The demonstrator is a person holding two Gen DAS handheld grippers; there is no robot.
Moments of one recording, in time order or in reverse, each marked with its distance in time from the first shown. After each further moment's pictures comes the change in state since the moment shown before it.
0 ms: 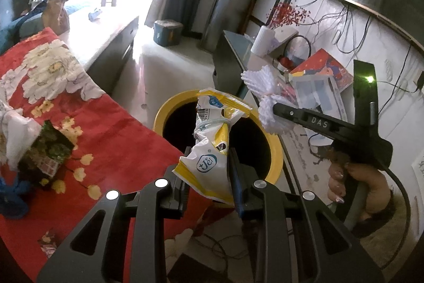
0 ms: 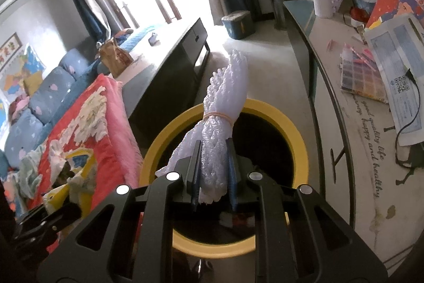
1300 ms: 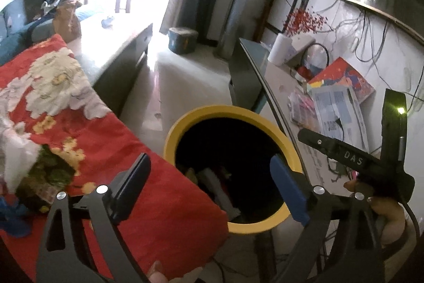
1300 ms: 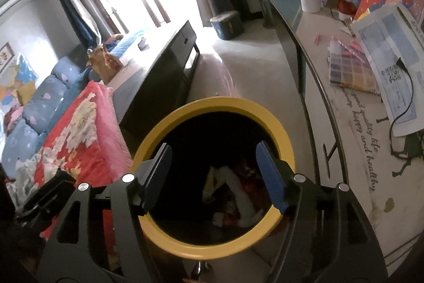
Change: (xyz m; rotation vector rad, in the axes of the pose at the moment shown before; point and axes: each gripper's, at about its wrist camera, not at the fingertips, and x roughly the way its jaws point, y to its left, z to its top) left arm 0.021 0.003 0.024 -0.021 -0.064 0.103; right arm -0.002 -0.014 -0.004 0.045 -0.022 -0.035
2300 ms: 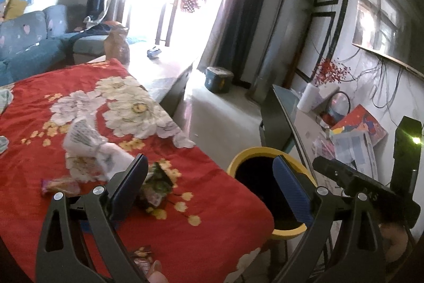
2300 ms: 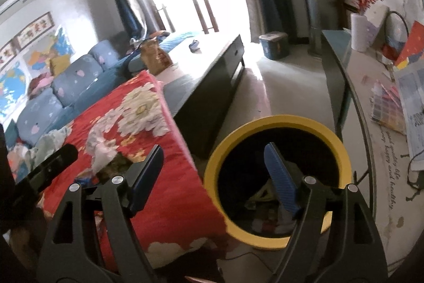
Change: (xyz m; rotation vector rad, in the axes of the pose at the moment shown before) left arm -0.116 0.073 -0.001 -0.108 -0.219 0.140; right arm -0.042 0.114 -0.015 -0.213 -0.059 0.156
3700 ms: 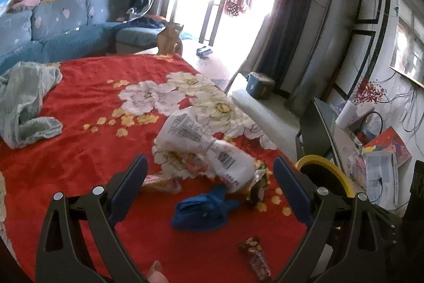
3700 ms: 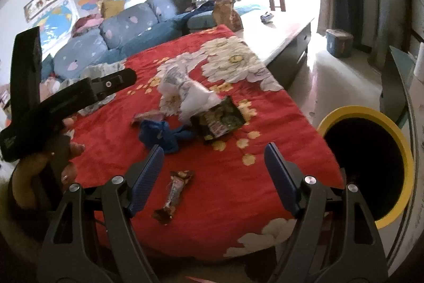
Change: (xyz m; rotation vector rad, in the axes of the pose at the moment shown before) left arm -0.036 0.126 -0.002 -0.122 -0.001 0.169; right arm 0.016 0.141 -0.058 -0.273 0.167 0.214
